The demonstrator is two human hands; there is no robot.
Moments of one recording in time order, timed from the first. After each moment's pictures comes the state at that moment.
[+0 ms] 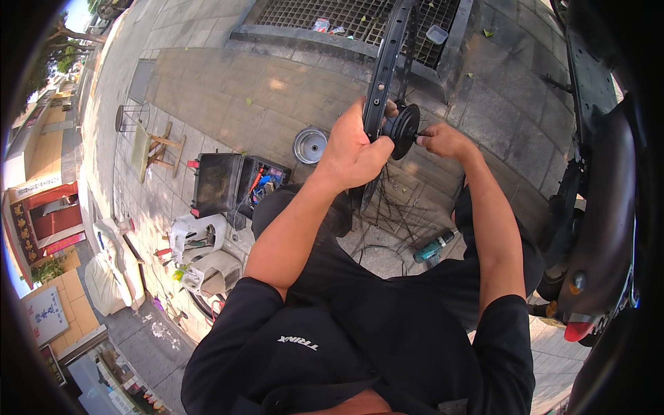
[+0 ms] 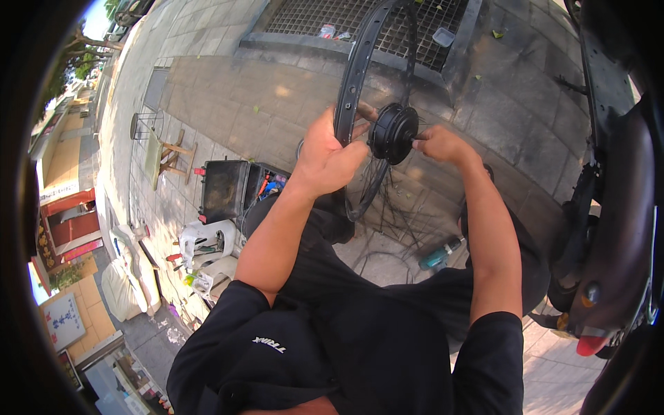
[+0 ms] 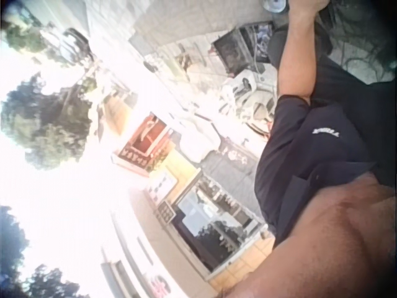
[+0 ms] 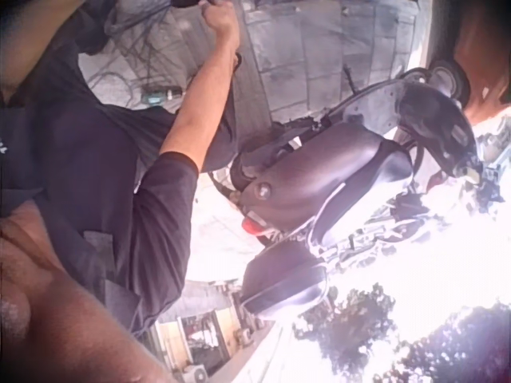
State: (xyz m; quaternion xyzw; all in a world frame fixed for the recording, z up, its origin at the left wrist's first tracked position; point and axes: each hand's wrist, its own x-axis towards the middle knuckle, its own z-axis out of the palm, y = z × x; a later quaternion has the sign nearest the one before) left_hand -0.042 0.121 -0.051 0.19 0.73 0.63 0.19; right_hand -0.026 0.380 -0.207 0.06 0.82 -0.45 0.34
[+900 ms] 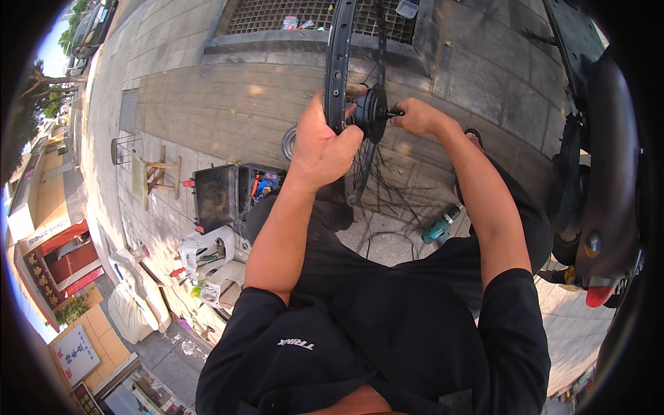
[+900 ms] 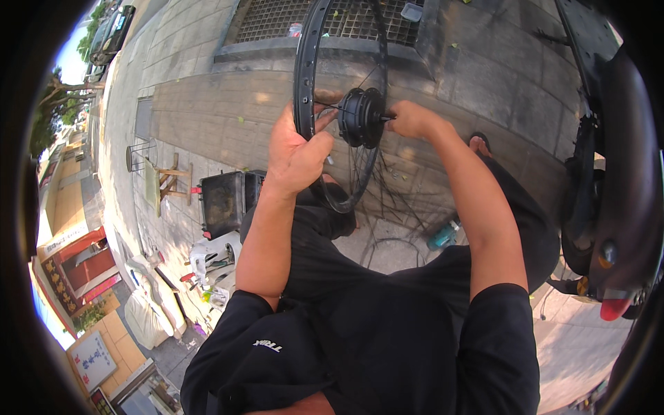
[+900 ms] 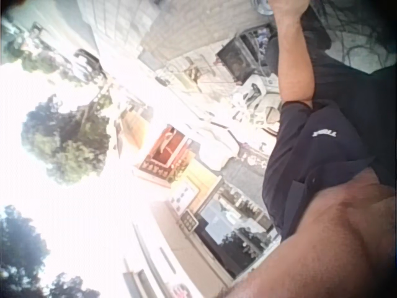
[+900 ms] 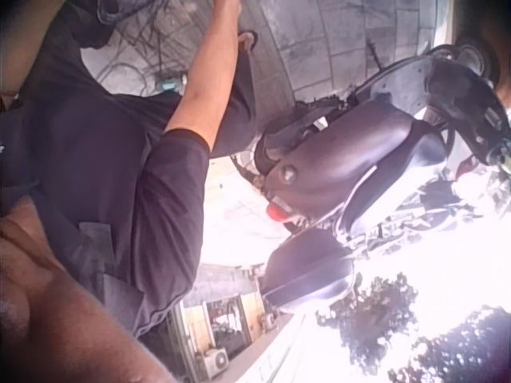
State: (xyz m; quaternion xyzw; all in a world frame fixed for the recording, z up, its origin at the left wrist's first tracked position) left_hand -0.040 0.128 -0.045 0.18 0.71 0.66 0.18; right_hand -0.031 0.358 -0.220 0.04 0.84 -0.44 0.31
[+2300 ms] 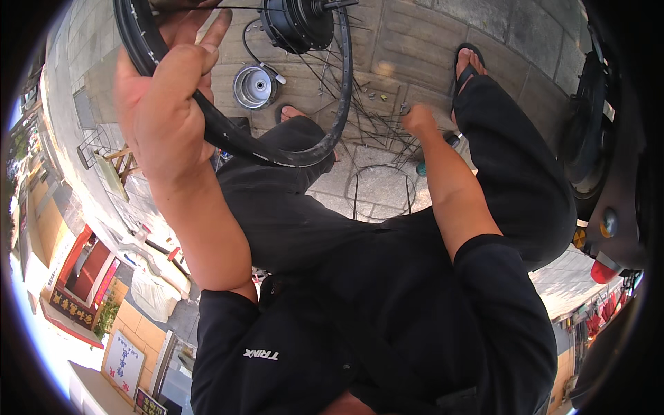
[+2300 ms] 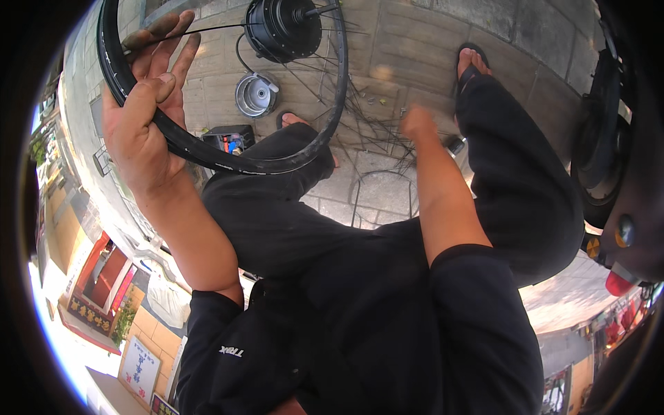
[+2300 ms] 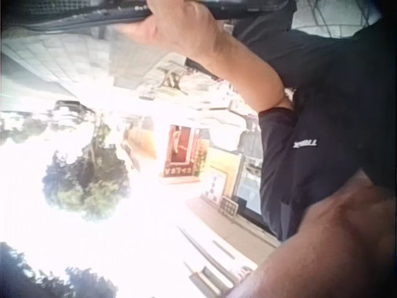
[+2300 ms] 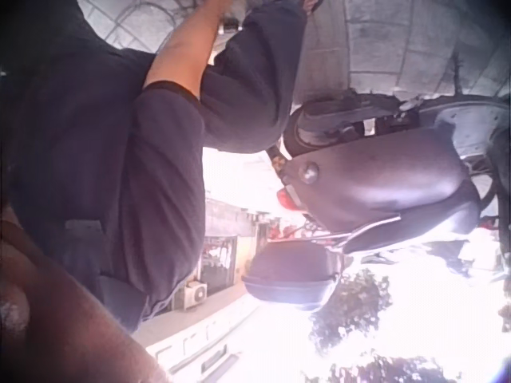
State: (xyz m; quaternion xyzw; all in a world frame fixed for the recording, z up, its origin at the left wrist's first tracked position) left_hand -0.093 0.134 -0.029 0.14 0.69 0.69 0.17; right_hand 0.189 0.302 -0.436 0.33 0.78 -0.32 0.43
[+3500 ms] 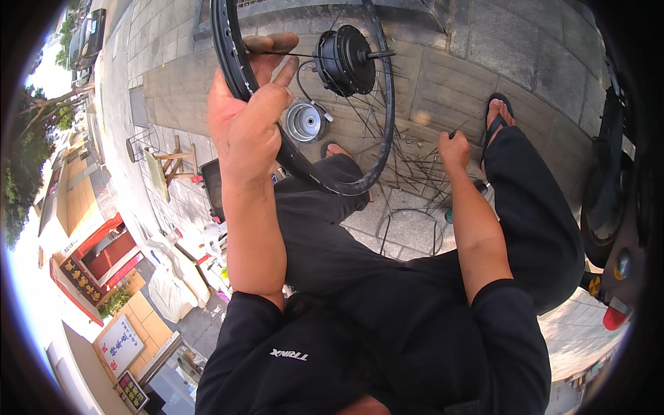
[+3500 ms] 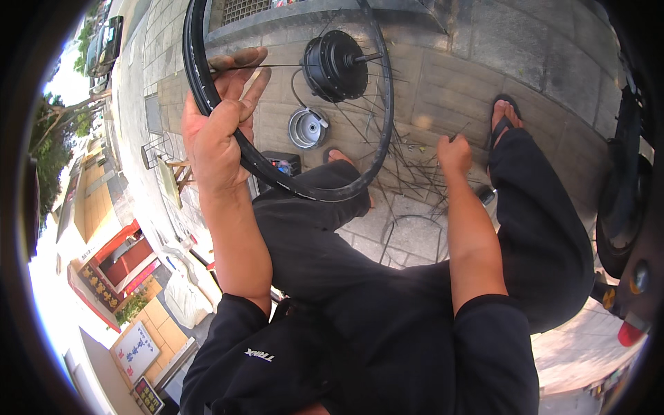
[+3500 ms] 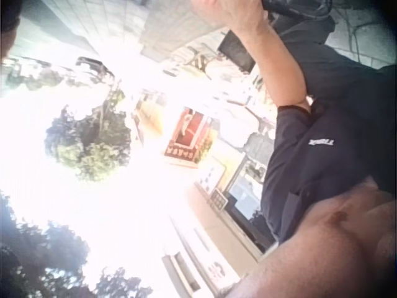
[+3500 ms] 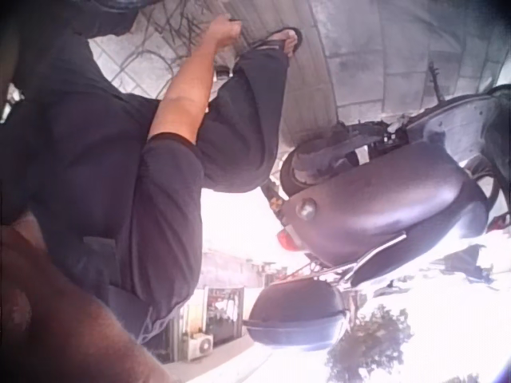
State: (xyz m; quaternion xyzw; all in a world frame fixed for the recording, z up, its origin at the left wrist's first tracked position) left_hand -0.084 0.147 -0.027 0.11 0.71 0.68 0.14; right_hand 0.136 0.306 -0.399 0.56 0.74 -0.34 0.14
